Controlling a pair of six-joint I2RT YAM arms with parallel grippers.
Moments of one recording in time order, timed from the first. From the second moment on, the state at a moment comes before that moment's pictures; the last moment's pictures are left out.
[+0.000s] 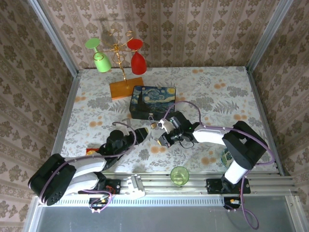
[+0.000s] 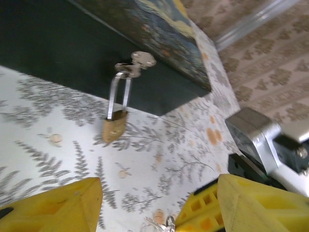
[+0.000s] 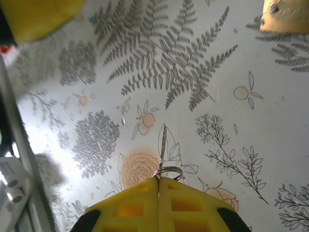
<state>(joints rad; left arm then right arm) -0.71 1.17 0.16 0.73 0.13 -0.86 0.68 1.65 0.78 -0.02 -0.51 0.21</state>
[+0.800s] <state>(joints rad) -0.75 0.93 0.37 0.36 0.19 -1.09 0.71 1.25 0.62 0.11 -0.47 0.26</state>
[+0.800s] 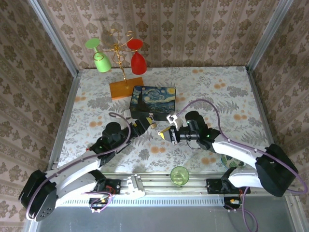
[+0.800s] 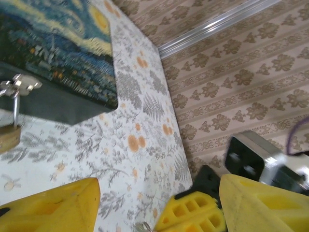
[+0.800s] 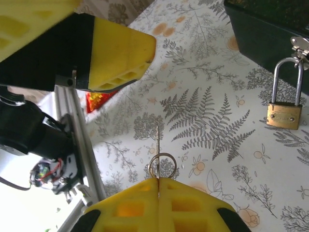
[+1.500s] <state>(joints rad) -0.84 0.92 0.41 0.13 0.14 -1.29 1.05 1.28 0.73 -0.04 0.23 -0.03</state>
